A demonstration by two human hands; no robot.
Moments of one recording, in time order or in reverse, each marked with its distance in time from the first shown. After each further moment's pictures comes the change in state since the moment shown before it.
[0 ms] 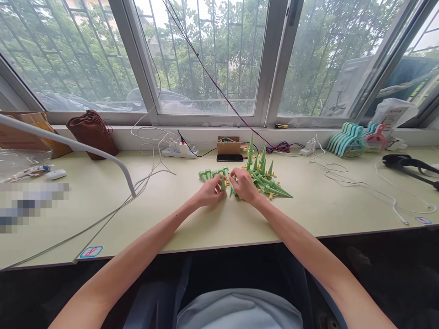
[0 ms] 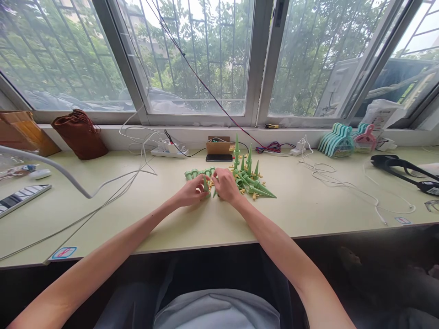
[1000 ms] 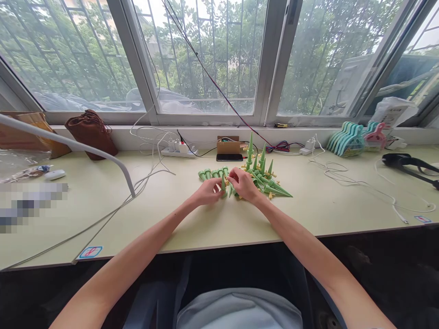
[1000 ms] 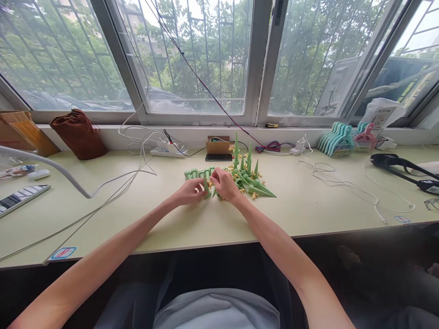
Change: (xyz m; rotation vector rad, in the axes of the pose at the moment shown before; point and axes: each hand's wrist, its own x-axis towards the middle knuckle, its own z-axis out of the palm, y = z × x) left_hand 0.000 0.005 -0.005 0.043 -0.017 0.000; right_hand 0.001 0.003 0.002 0.255 0.005 0.054
